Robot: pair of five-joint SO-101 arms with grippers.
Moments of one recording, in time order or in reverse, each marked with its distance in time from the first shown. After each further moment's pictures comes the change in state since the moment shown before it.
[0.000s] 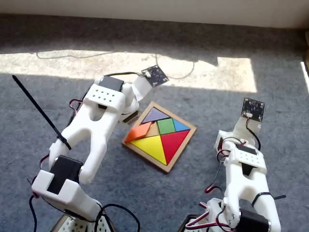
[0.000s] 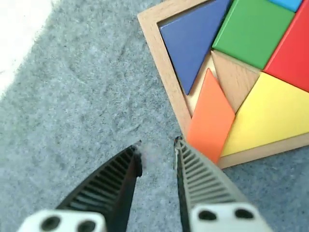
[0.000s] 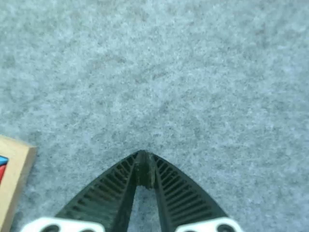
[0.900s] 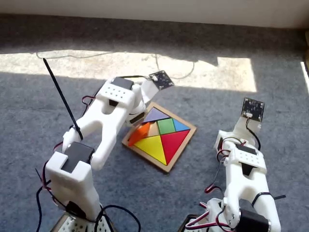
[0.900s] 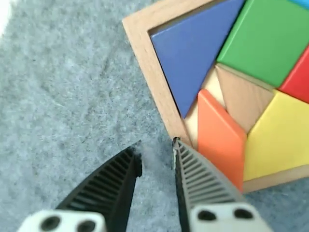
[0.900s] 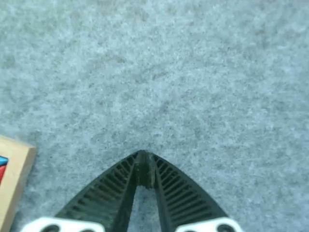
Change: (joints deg) left arm 2.3 11.8 -7.0 -1.1 0.0; right arm 0.0 0.0 0.0 0.0 0.0
